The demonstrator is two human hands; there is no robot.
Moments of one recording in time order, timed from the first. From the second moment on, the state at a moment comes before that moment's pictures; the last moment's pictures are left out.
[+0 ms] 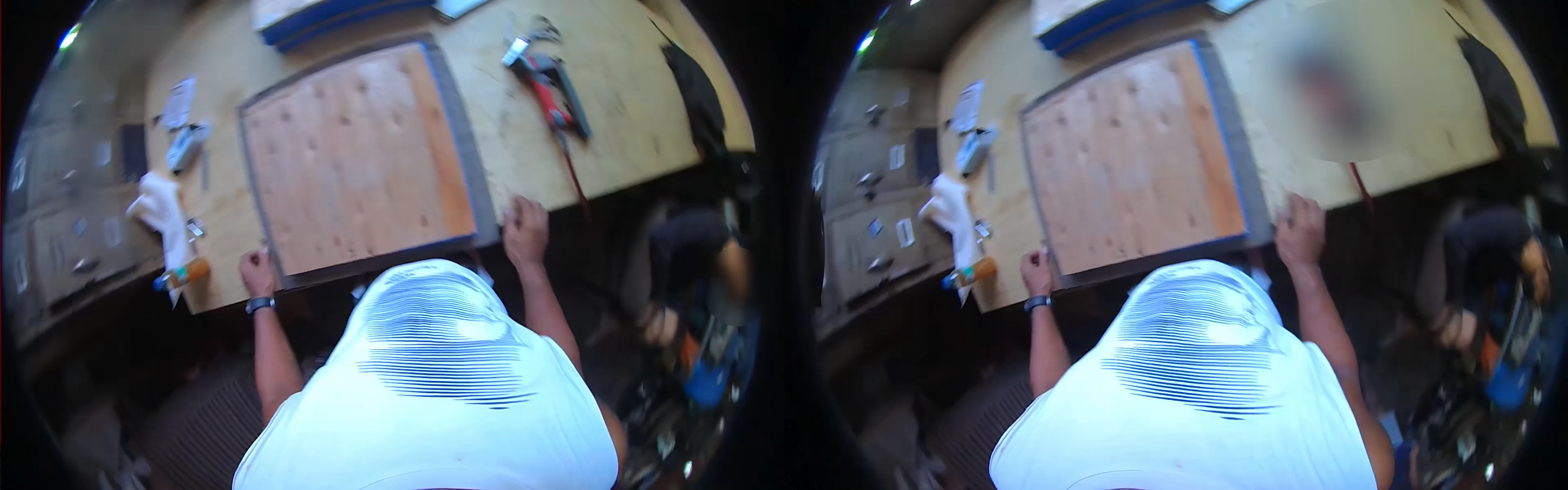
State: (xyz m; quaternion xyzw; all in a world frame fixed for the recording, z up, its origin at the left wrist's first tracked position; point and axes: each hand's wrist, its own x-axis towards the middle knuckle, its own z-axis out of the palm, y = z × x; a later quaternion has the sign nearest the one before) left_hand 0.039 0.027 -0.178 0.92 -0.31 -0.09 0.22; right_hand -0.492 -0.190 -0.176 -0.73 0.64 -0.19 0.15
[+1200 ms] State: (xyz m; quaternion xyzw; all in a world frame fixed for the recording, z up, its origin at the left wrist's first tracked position) left_hand -0.259 -0.192 -0.159 0.57 -0.81 -0.05 0.11; right_hand -0.493 -0.167 -0.179 -0.50 0.54 -0.11 0.67
